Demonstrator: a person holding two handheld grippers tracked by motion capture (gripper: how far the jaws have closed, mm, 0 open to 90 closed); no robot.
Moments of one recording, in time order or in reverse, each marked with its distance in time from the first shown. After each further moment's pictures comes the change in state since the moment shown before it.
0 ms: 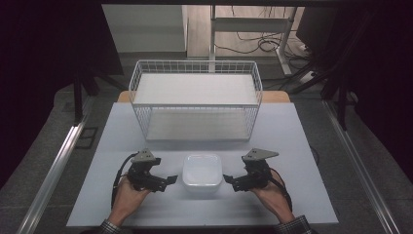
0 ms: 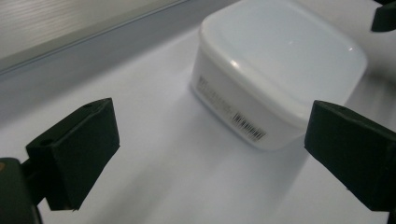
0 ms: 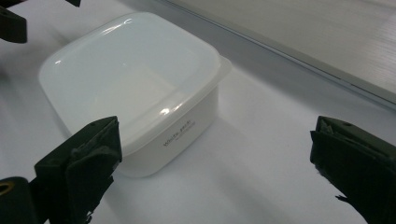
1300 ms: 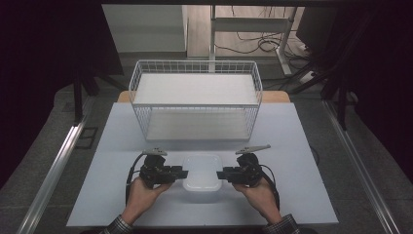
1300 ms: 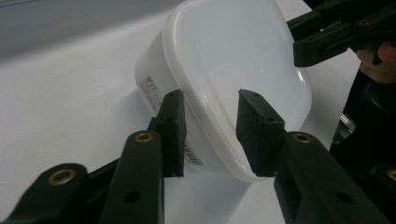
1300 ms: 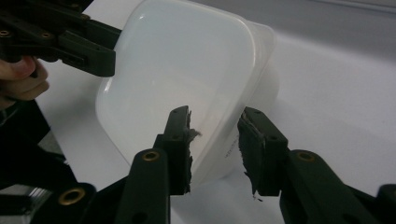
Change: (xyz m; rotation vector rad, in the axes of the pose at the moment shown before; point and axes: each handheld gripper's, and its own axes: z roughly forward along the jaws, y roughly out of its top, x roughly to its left) left arm -0.018 0.017 0.016 0.061 -0.106 -0.166; right arm 0.014 0.017 0.009 0.125 0.152 0.278
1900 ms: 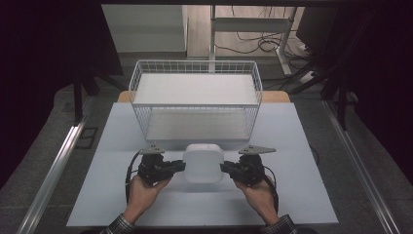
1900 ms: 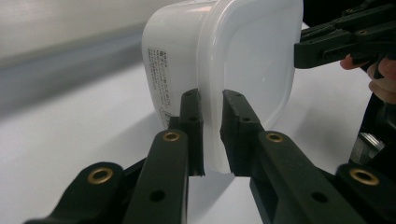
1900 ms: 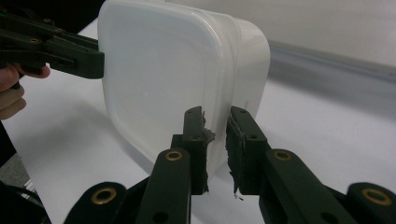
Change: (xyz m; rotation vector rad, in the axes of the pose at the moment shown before) left arm -0.009 0.010 -0.011 -0.108 0.060 0.055; right arm 0.008 0.001 -0.012 -0.156 -0.091 -0.063
